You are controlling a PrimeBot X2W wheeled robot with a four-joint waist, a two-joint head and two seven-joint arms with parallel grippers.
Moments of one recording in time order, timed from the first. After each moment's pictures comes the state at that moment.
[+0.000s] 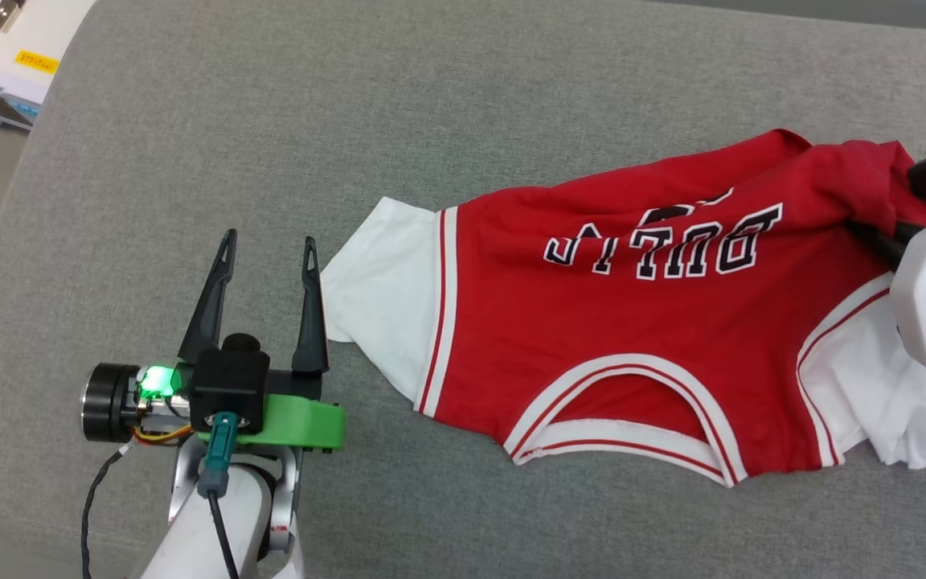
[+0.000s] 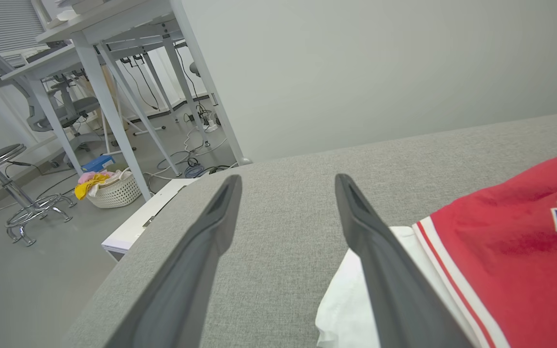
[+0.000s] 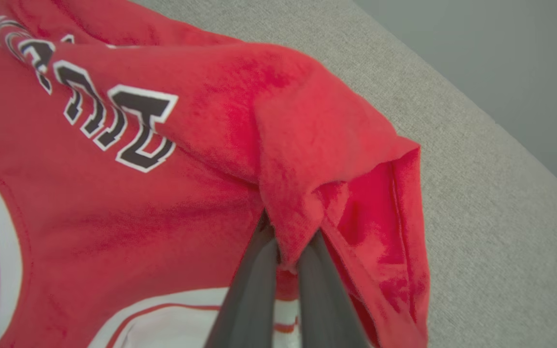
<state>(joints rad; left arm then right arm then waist) -0.23 0.26 -0.31 0.02 -0.09 0.28 -0.26 -0.64 -0.83 0.63 0.12 0.69 0.13 0.43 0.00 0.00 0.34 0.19</state>
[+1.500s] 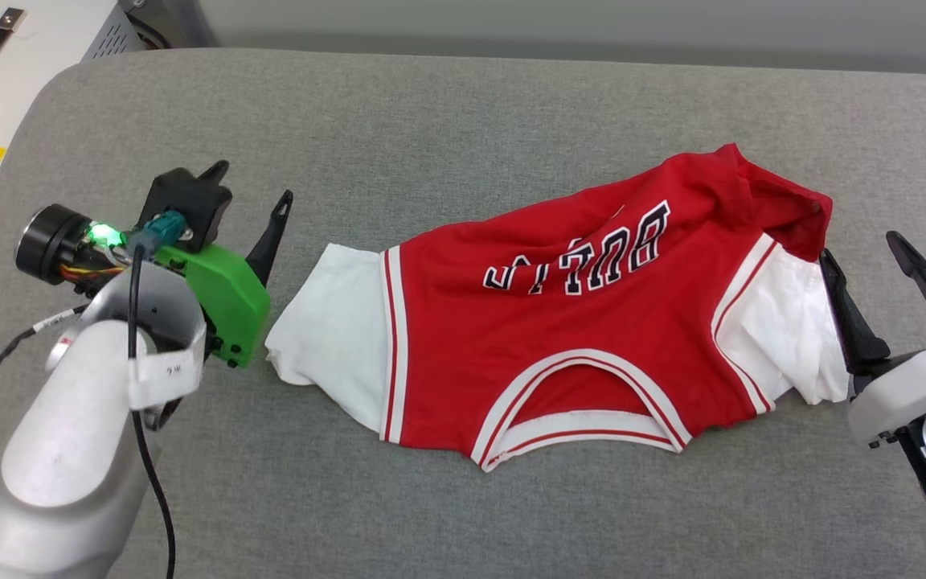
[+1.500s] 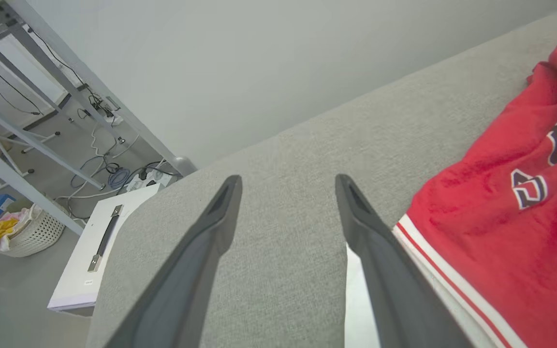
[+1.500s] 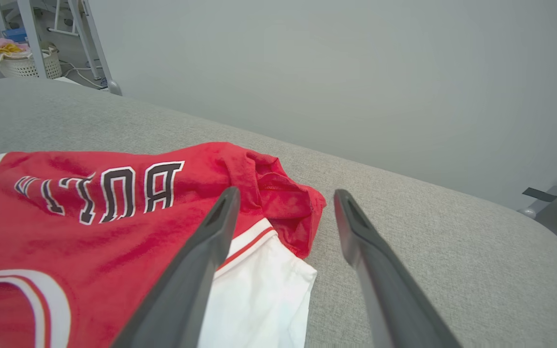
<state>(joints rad) -0.54 0.45 -0.34 0.22 -0.24 -0.13 0.13 -0.23 -0.40 0.10 0.09 0.27 0.13 -0.06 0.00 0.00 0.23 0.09</state>
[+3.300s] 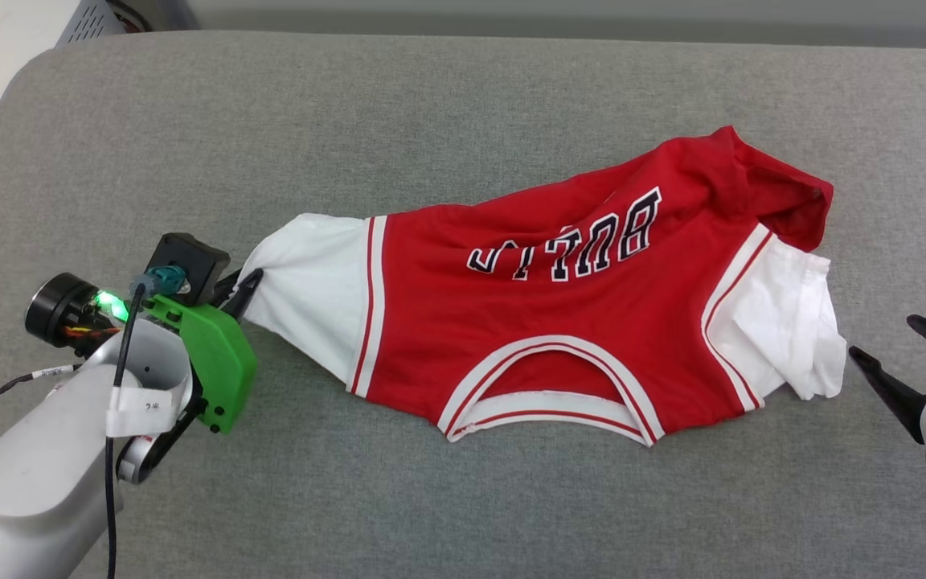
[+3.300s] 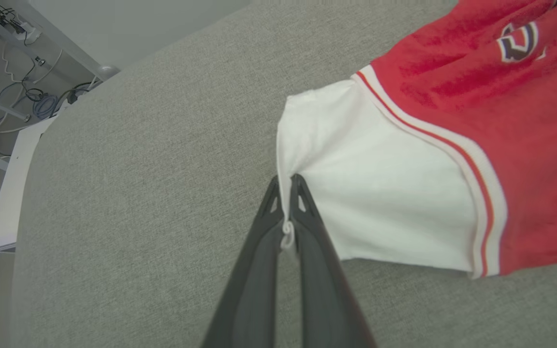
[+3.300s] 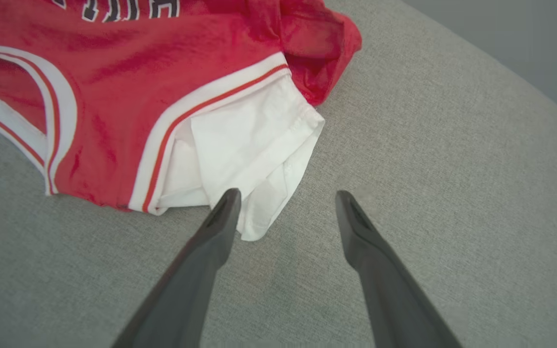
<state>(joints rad) -0.65 0.72 -0.86 0.28 -0.69 0.03 0.11 -0.14 -0.76 0.20 -0.23 0.56 0.13 0.58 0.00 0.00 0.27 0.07</state>
